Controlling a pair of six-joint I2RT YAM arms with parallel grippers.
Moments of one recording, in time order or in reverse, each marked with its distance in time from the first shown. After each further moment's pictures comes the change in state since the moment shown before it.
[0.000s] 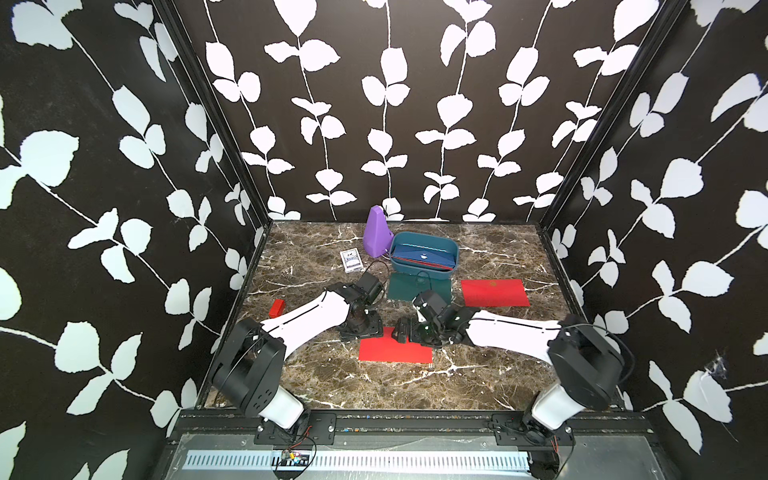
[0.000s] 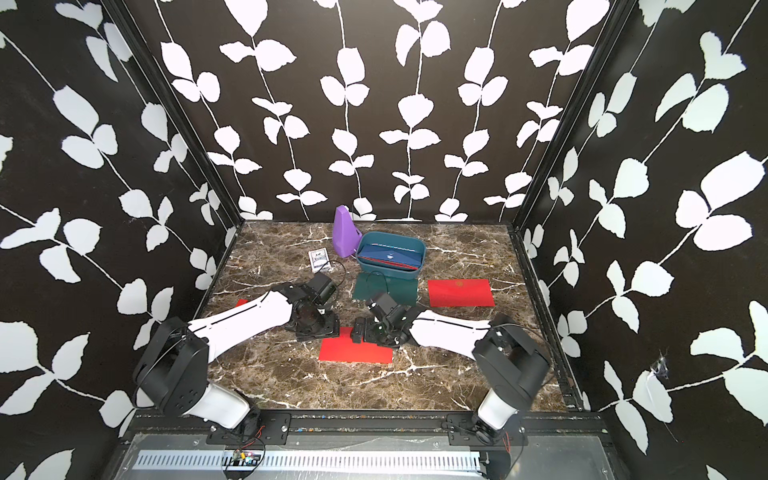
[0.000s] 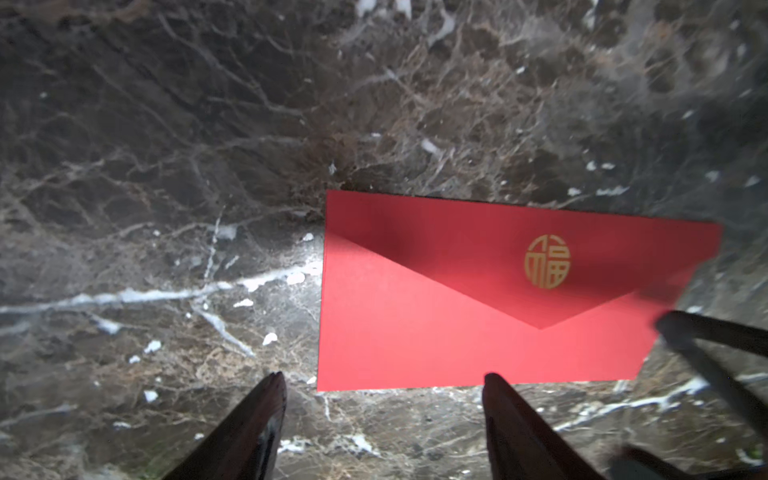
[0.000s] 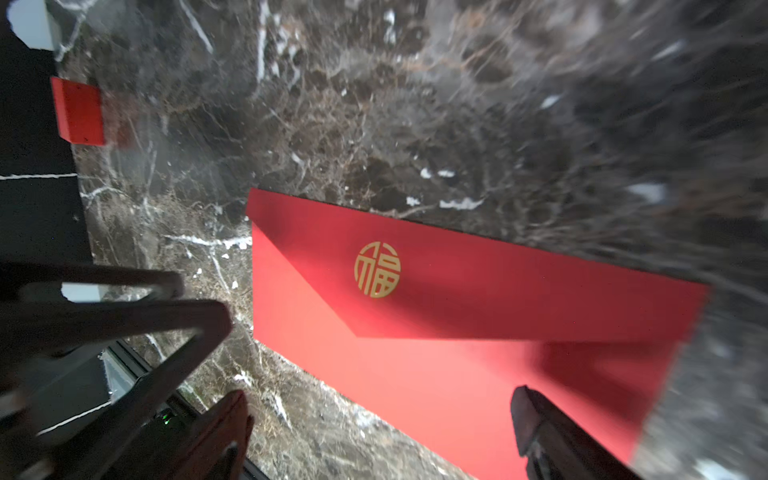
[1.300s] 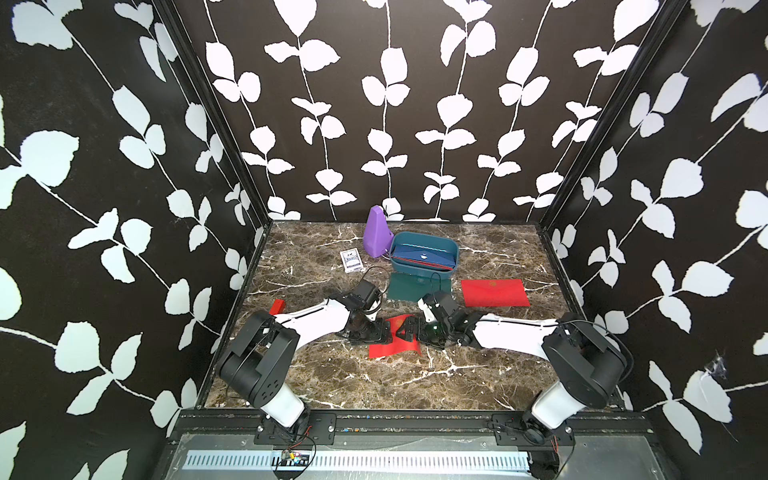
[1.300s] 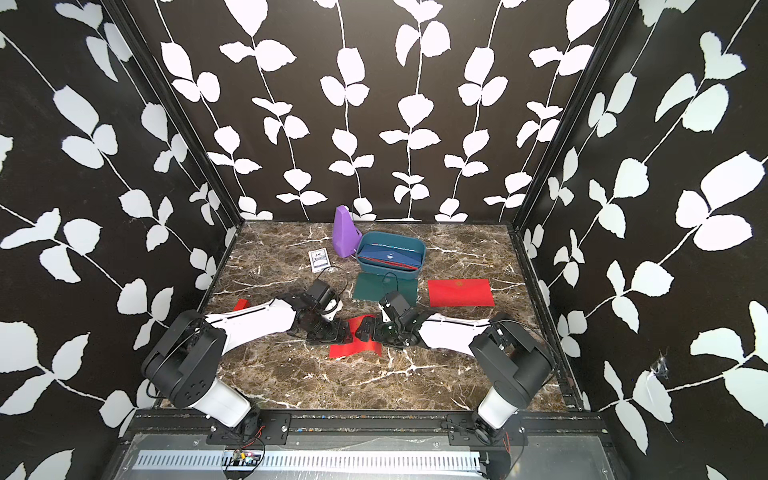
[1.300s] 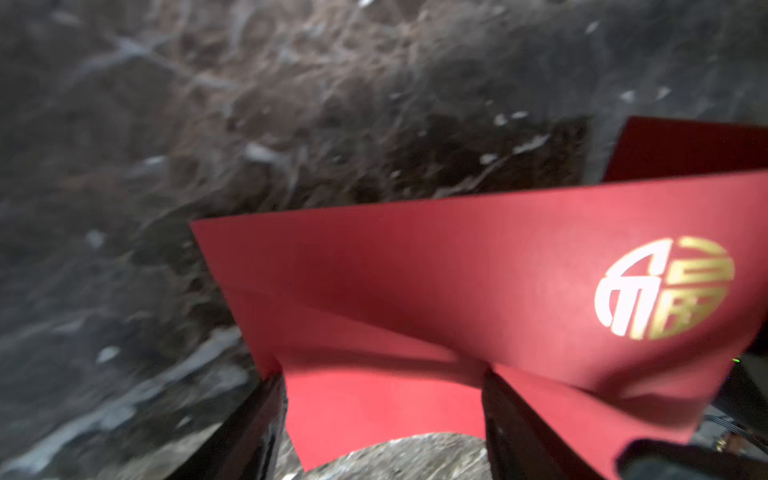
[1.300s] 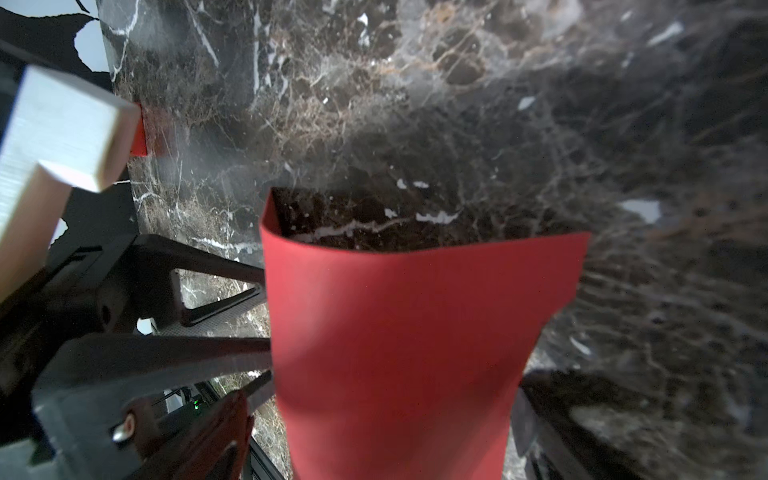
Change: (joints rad) left arm 0.026 0.068 -0.155 0.323 0.277 0.167; right arm -0.068 0.050 -0.132 0.211 -0.141 0.007
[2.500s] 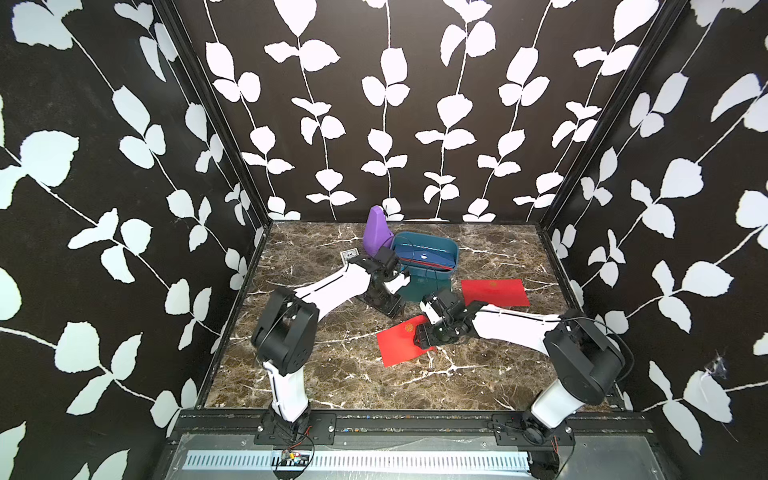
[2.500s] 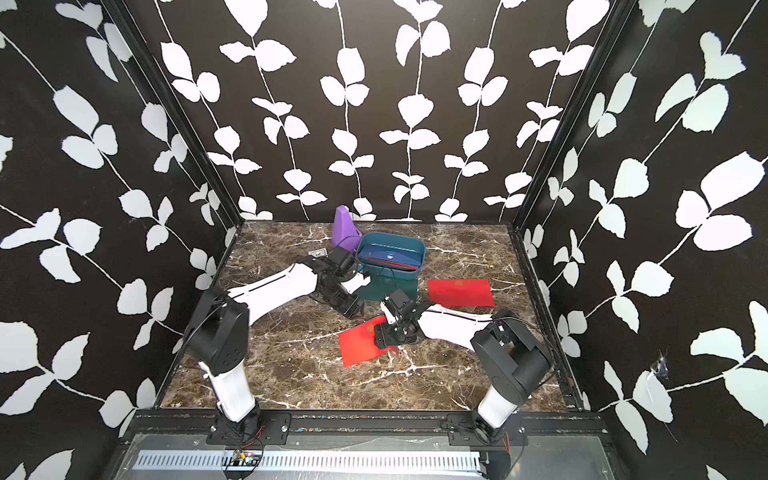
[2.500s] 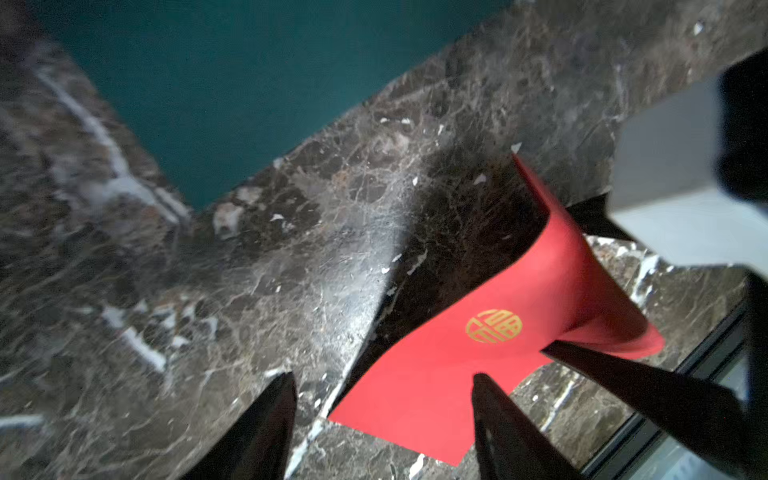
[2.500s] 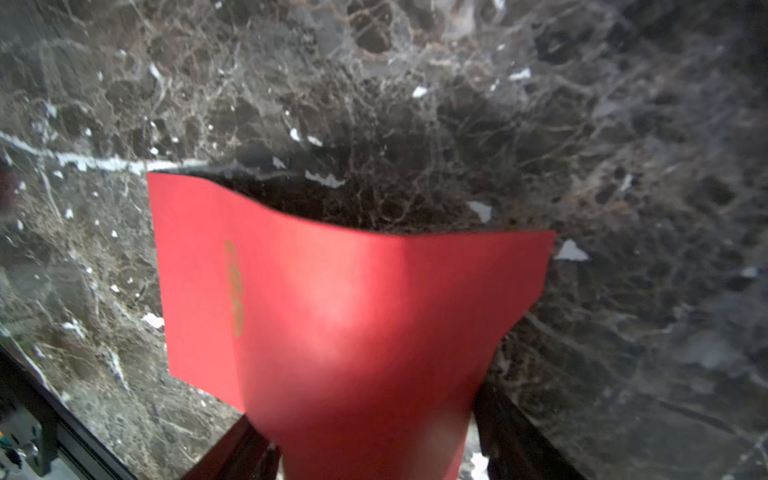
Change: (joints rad) left arm -0.011 0.261 0.546 -0.330 -0.048 0.586; right arm -0.052 0.014 0.103 -0.348 0.130 -0.440
